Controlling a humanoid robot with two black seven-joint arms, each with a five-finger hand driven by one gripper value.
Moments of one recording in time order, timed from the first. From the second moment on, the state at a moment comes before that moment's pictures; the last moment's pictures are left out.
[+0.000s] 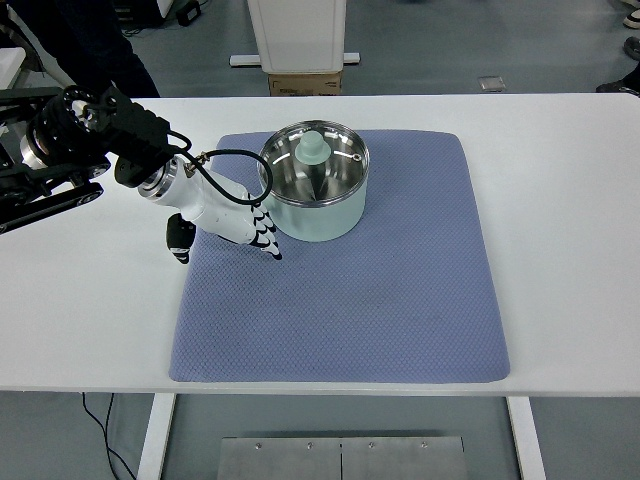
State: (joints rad) left arm -1.50 0.54 0.21 -1.21 1.94 -0.31 -0.61; right arm 0.00 0.00 0.42 0.10 -0.53 -0.02 0.06
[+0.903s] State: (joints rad) left arm -1.49 0.56 0.23 -1.09 1.96 -0.28 -0.61; right arm 0.00 0.00 0.42 0.10 -0.53 -0.02 0.06
